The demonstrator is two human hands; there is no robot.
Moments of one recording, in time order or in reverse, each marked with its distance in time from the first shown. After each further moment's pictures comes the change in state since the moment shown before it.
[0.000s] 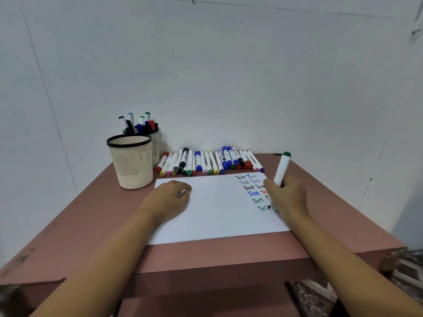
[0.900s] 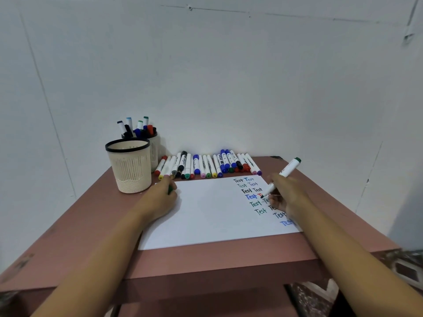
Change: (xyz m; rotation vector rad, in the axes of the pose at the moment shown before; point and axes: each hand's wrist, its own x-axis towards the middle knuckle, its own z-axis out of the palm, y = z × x) left_hand -0.003 0.000 -0.016 -0.178 0.030 -0.122; right_hand 0.024 -0.017 -0.010 0.341 -0.146 0.497
